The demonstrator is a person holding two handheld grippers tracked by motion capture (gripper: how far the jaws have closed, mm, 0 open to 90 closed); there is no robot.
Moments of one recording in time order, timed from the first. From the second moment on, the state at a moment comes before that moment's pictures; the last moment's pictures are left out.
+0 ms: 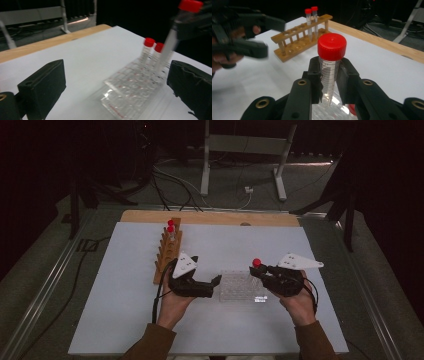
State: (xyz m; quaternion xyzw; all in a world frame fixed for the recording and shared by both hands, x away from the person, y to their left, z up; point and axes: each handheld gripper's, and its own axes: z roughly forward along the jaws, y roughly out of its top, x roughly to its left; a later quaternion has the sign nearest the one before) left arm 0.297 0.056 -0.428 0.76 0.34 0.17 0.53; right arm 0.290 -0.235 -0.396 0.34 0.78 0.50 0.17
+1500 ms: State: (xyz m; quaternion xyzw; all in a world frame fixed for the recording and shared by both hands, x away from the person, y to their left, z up) left arm 0.296 0.009 -0.440 0.77 0.29 0.17 0.54; right arm 0.294 -0.209 -0.391 0.32 0.77 0.54 0.15
